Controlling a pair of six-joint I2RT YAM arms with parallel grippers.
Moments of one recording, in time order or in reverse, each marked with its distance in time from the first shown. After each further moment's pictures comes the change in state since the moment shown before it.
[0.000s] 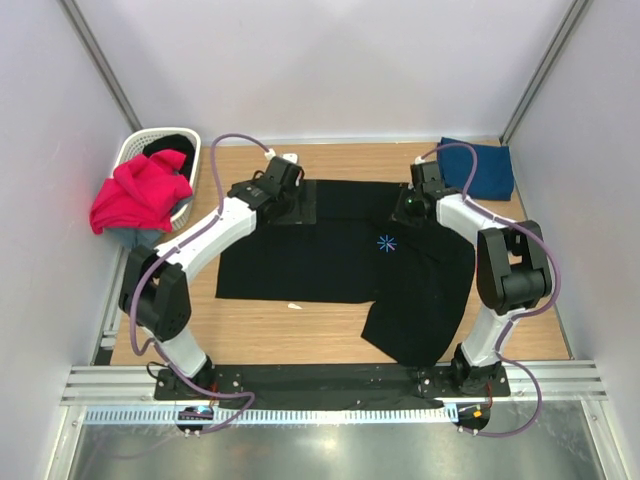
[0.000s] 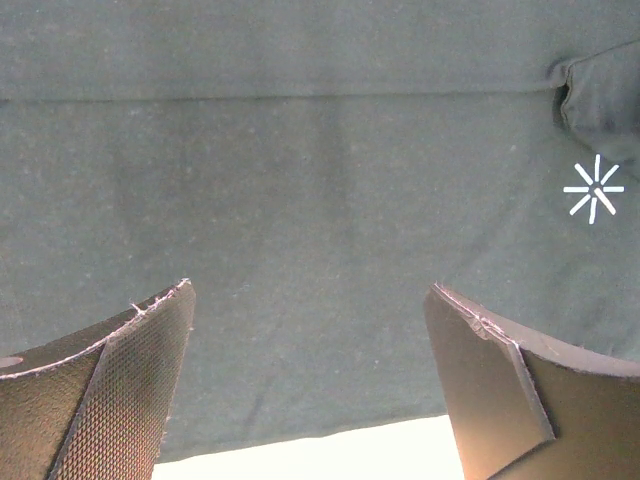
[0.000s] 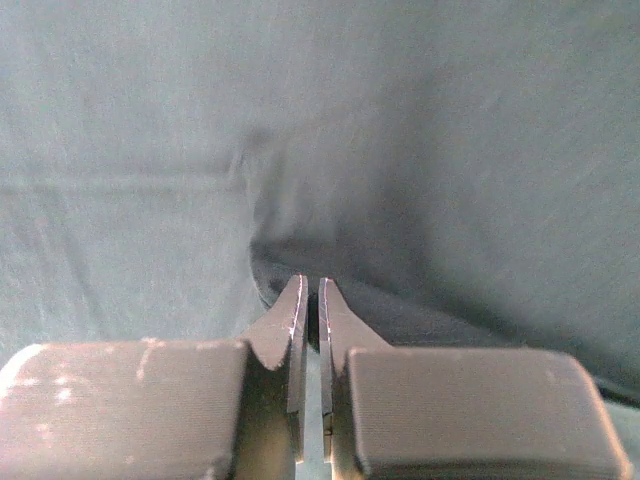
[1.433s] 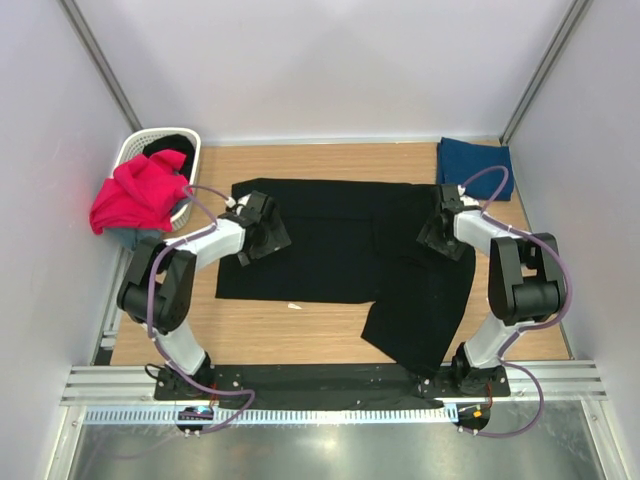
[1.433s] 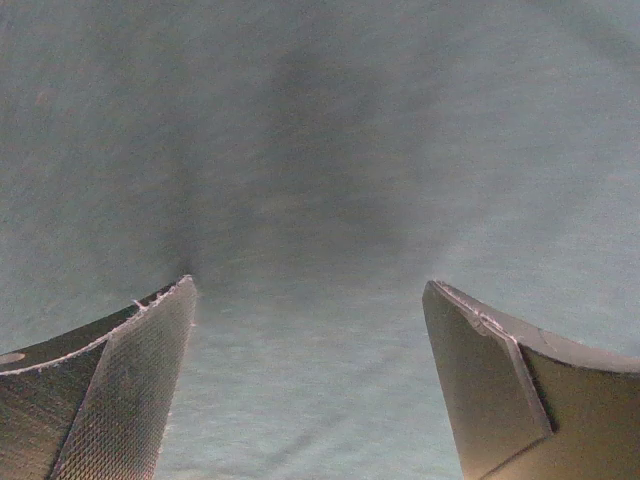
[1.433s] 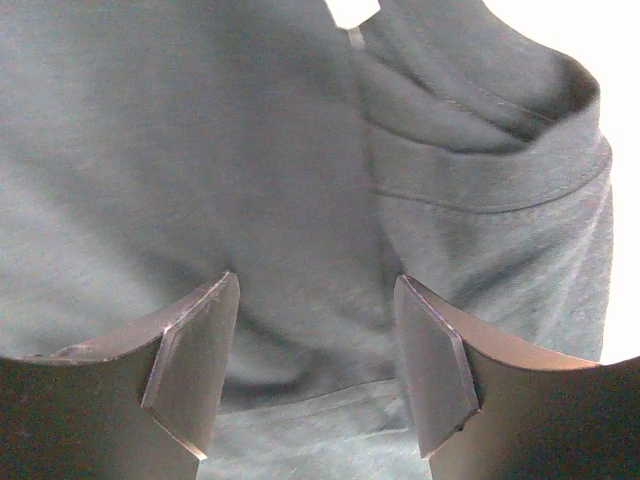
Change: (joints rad) left arm 0.145 0.021 -0.356 0.178 -0.007 -0.334; right arm -0.099 -0.097 -0.193 -0.158 0.400 0.106
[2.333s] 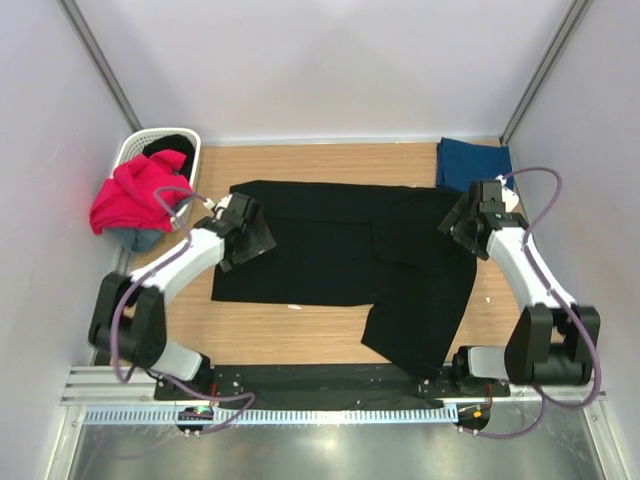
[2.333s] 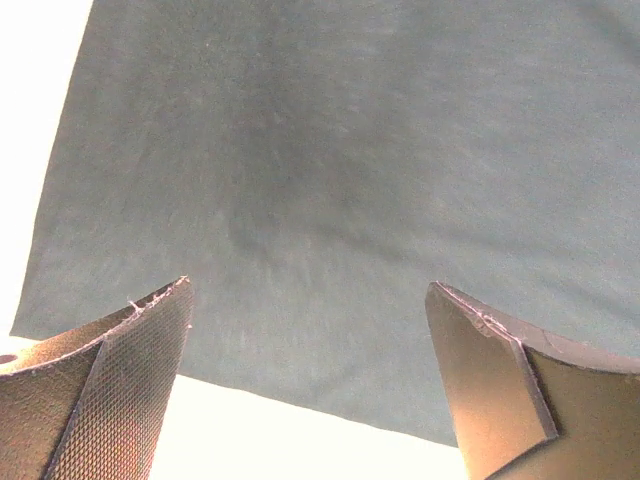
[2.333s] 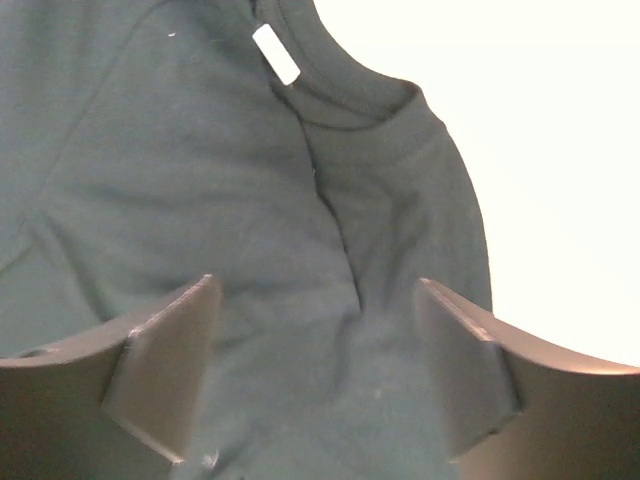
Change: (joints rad) left arm 0.034 -0.197 -0.085 -0.159 -0.071 -0.026; right arm -0.127 -0.343 -0.030 -0.131 -0.066 -0.009
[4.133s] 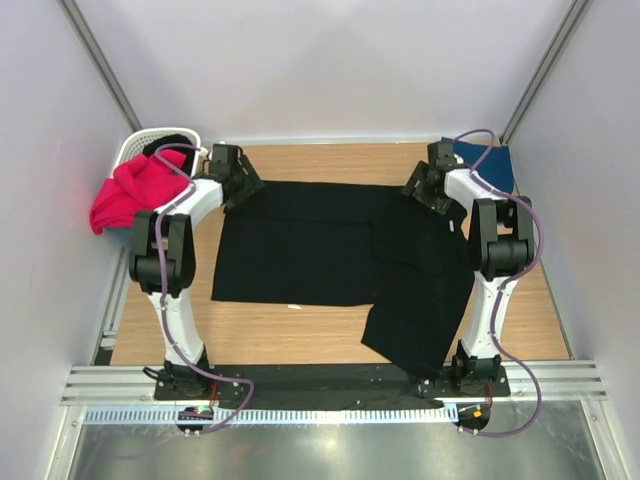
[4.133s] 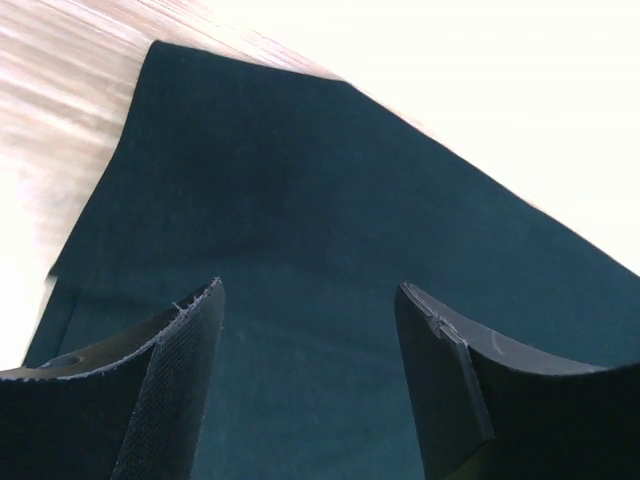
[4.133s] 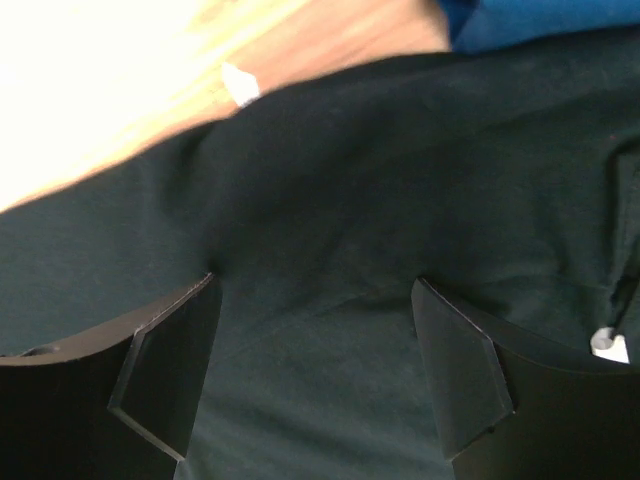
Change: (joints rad) left arm 0.238 0.417 0.461 0.291 0.203 0.166; right arm 0.078 0.732 0.565 0.140 -0.146 -0.034
